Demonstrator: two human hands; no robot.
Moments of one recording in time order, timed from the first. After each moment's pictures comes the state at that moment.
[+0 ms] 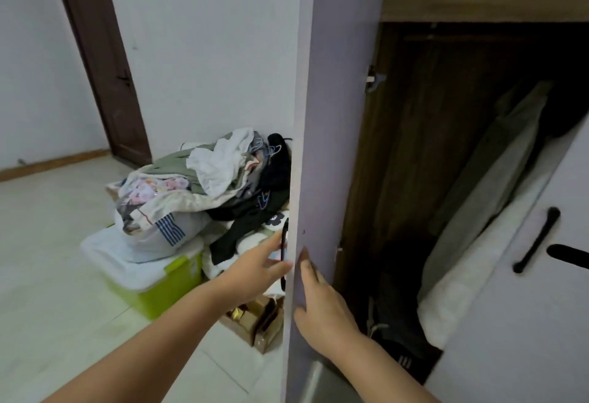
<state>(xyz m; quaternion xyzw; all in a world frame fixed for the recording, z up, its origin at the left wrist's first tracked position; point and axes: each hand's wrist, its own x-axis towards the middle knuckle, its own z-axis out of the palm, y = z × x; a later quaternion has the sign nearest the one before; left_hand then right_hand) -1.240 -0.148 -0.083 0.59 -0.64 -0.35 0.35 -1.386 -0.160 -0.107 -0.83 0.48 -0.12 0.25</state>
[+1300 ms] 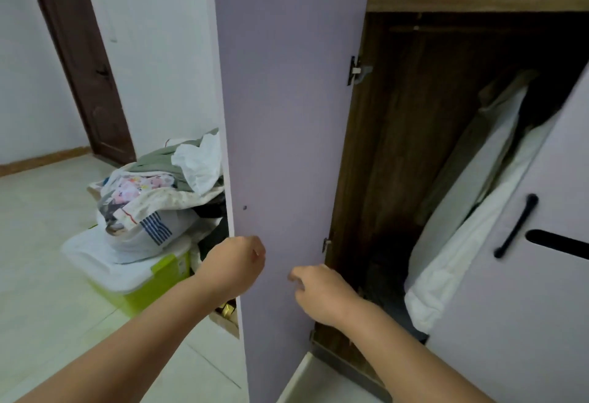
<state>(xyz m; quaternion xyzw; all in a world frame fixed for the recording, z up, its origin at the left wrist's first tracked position) -1.237 -0.148 -0.075 0.75 -0.64 -0.07 0.16 -1.393 -0.187 -0.104 -0.84 0.48 -0.02 0.23</state>
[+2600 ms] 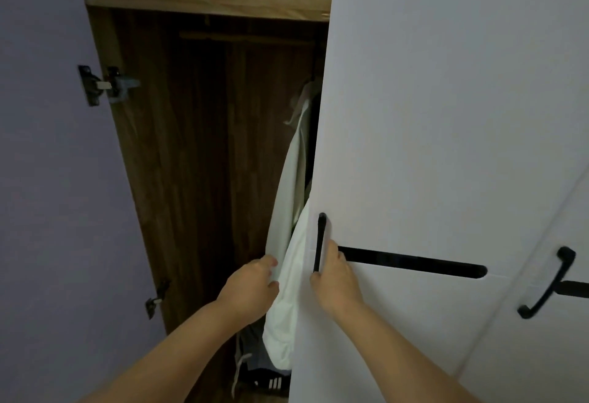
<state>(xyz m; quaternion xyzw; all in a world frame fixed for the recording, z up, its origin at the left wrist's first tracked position) -1.569 -0.347 -0.099 0.59 -0.76 -0.20 0.19 -1.717 -0.342 -0.100 -0.61 0.72 -0.28 0.18</state>
